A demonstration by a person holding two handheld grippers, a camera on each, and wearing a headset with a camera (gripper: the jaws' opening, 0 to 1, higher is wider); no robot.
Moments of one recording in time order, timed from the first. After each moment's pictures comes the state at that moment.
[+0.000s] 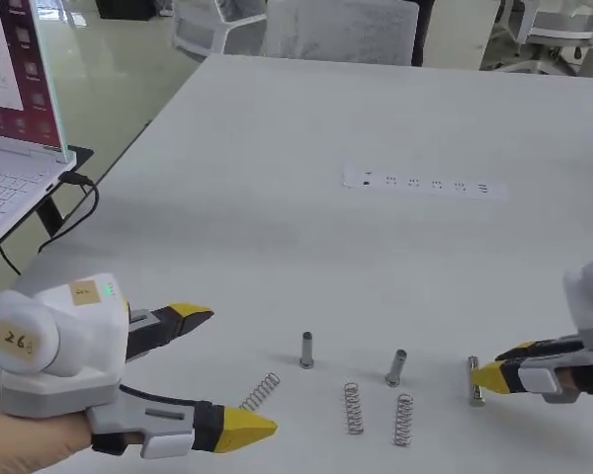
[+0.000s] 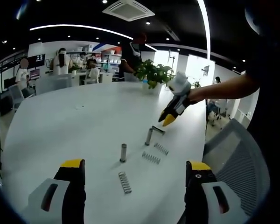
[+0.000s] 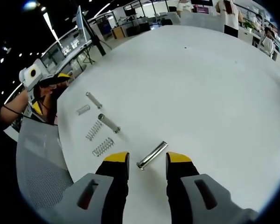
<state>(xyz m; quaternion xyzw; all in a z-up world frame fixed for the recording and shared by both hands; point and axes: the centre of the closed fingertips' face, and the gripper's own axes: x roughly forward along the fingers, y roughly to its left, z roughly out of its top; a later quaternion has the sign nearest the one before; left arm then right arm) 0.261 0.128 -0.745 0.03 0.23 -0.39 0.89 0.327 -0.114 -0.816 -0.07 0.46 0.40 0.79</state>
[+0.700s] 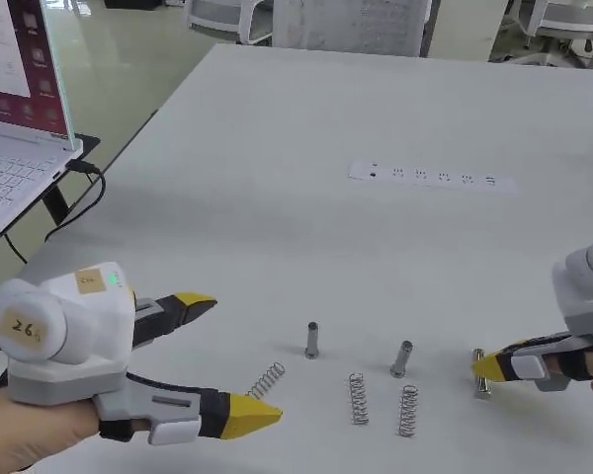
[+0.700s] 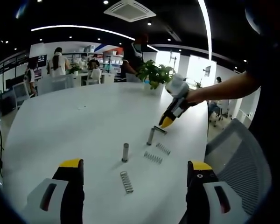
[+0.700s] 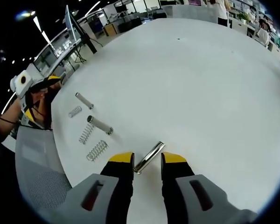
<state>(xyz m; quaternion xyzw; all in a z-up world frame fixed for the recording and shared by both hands) 0.261 0.131 -0.747 0.03 0.23 -0.38 0.89 0.333 -0.109 -0.831 -0.06 0.49 0.36 0.79</state>
